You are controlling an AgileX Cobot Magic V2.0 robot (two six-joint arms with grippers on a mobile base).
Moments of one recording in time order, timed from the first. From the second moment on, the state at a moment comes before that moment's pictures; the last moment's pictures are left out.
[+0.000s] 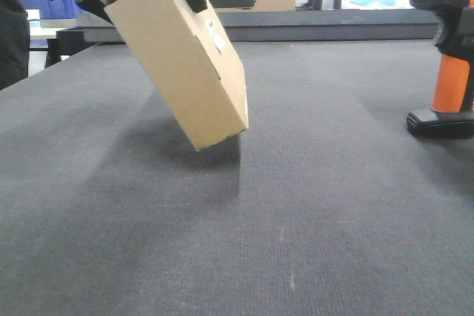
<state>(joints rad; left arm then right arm) -0.44 1.72 -1.54 -0.14 0.86 -0.50 0.03 1.41 -0.30 0.09 -0.90 0.16</state>
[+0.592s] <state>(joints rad) -0.44 1.72 -1.54 -0.13 0.86 -0.50 0.03 1.50 -0.31 0.12 -0.99 0.17</state>
